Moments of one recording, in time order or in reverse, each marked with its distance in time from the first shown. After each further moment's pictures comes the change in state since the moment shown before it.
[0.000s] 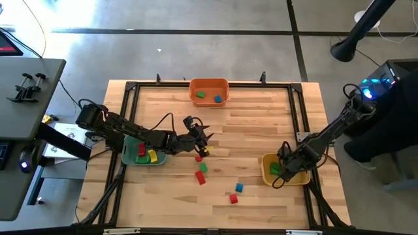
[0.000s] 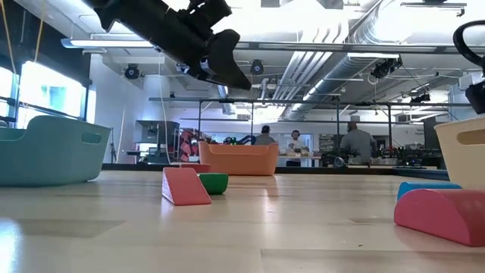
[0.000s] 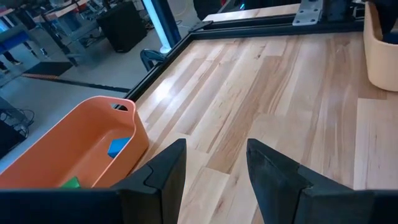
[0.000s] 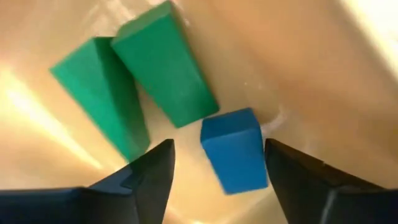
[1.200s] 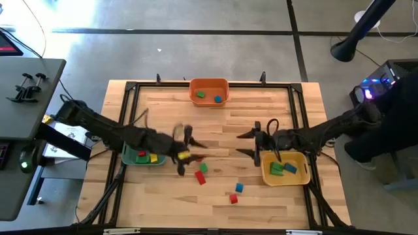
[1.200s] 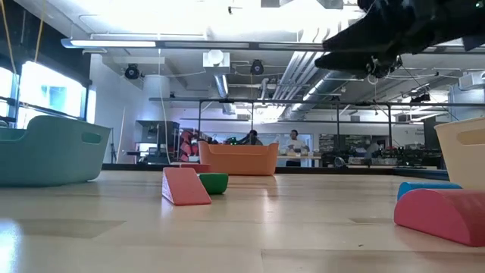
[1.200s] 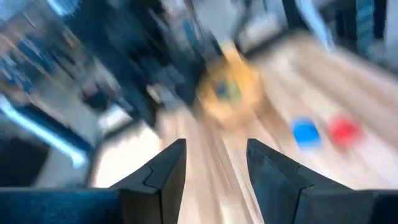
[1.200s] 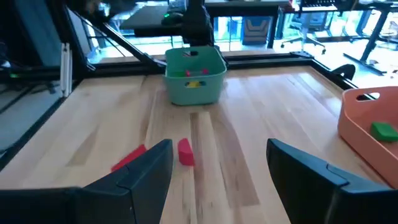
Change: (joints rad) left arm -0.134 -0.294 0.037 -0.184 0.436 0.474; right arm -0.463 0.022 -0.088 1.367 0.326 -1.344
